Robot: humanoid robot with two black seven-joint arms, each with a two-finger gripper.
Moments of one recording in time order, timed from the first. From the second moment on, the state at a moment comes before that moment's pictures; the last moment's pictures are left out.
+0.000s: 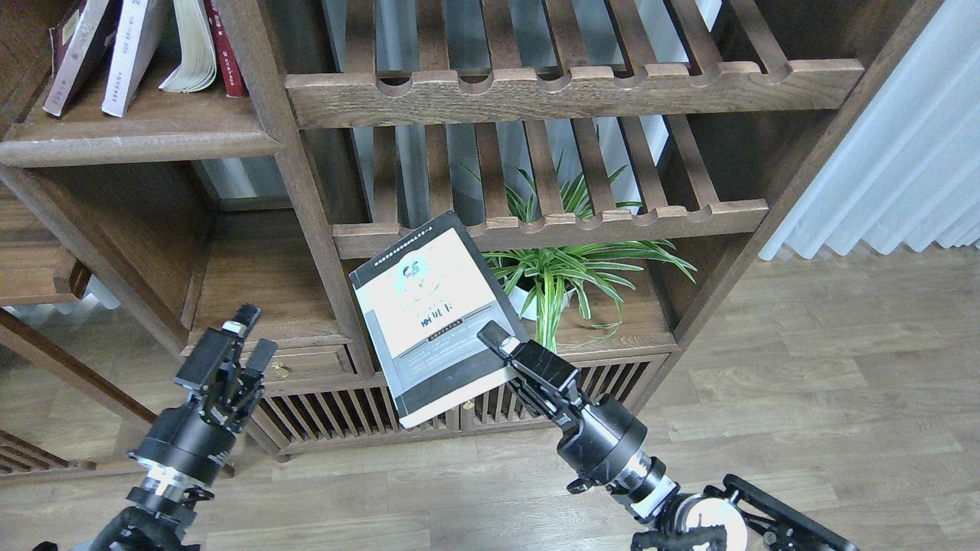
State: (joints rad) left arm 0.17 0.21 -1.13 -1.38 -0.31 -0.49 0.04; right arm 0.01 -0.21 0.71 1.46 0.23 0.58 0.03
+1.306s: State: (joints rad) left arm 0.14 0.04 -0.96 -1.38 -0.29 -0.49 0.05; right arm -0.02 -0.10 0.68 1.42 0.19 0.58 0.00
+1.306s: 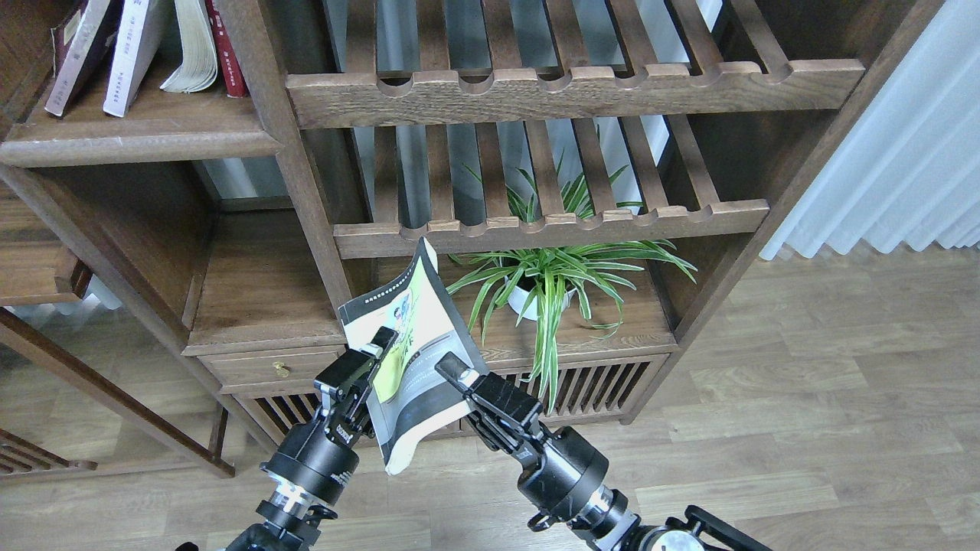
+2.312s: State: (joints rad) left arm 0.04 0.30 -1.16 -1.38 -0.09 -0.49 0.17; right arm -0.18 -0.10 0.91 1.40 0.06 0.58 0.01
